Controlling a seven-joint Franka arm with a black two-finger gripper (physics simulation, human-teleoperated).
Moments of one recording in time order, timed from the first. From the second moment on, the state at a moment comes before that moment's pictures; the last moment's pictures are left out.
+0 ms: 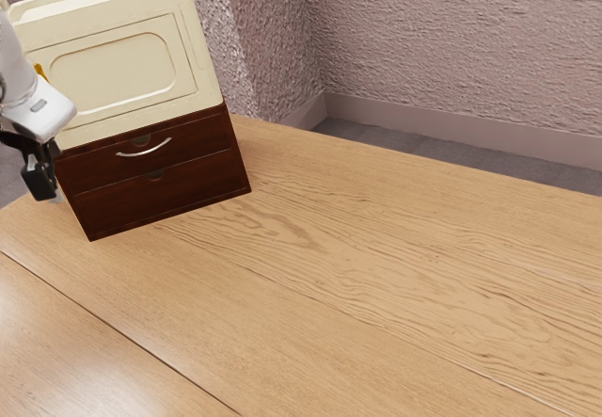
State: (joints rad) arm -0.09 -0.25 0.51 -1.83 0.41 1.90 1.00
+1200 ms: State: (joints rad) arm -0.07 -0.19 0.57 -1.82 0.43 2.05 1.01
